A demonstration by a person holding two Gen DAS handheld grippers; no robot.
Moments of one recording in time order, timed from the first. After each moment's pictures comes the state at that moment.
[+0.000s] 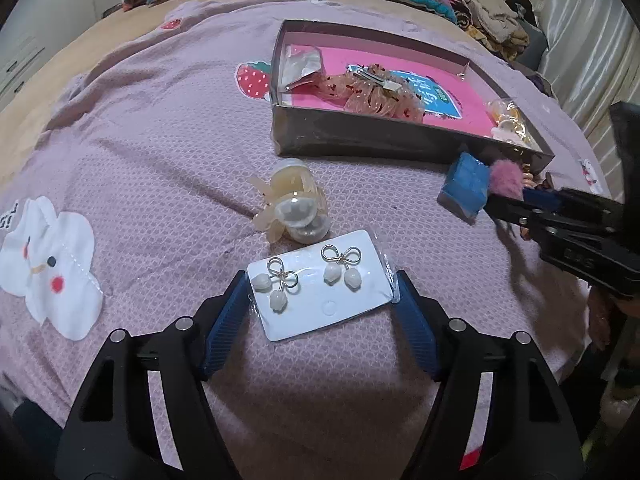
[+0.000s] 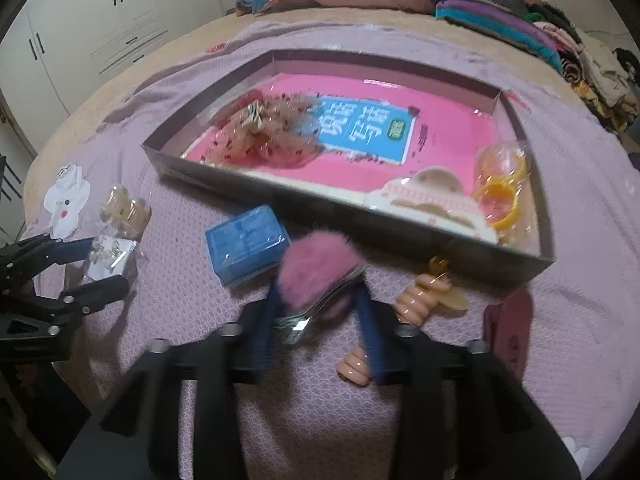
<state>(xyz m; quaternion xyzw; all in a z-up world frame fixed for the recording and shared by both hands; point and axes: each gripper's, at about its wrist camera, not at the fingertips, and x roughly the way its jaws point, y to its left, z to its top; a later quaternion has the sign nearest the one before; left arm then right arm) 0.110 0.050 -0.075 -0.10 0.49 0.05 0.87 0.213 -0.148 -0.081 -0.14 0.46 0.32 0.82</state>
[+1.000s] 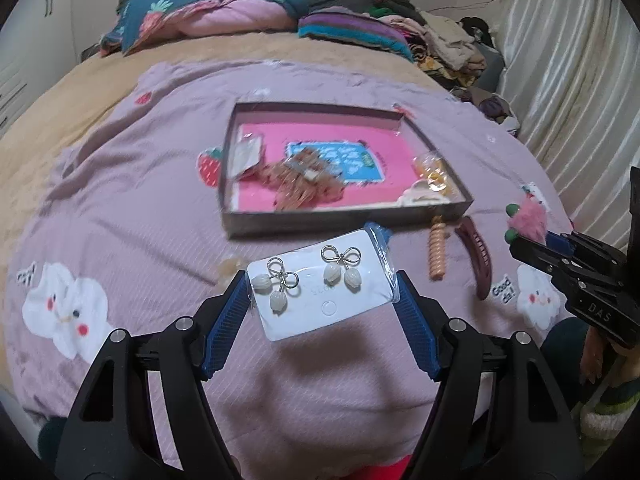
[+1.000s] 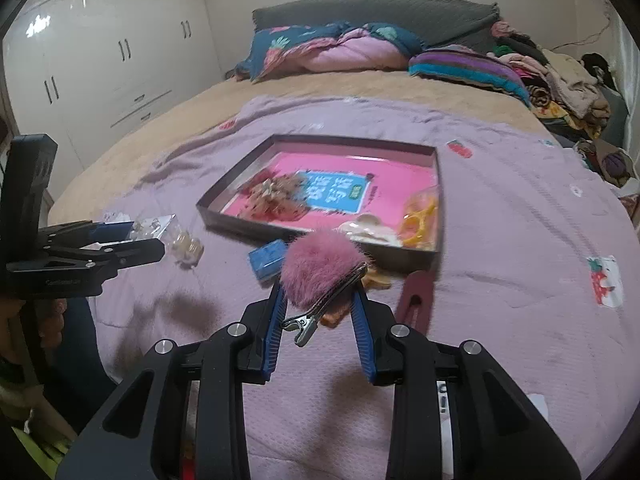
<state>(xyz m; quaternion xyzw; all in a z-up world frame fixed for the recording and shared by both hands) 0.108 0.016 0.006 -0.09 0.42 -0.01 0.90 0.147 -0.231 0.012 -0.08 0.37 0.32 0.87</state>
